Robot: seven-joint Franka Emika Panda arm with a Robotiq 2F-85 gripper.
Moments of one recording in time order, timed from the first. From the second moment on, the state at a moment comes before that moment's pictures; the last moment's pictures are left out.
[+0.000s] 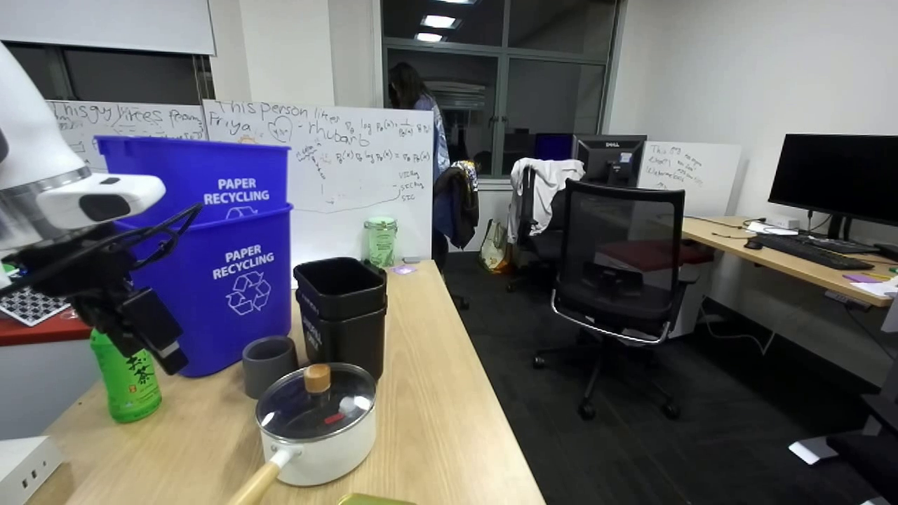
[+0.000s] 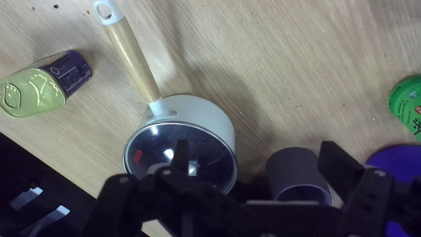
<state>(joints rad) 0.00 0.02 0.04 -2.38 -0.28 2.63 0.39</state>
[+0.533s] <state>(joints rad) 0.00 0.04 0.02 -2.36 -0.29 2.64 0.39</state>
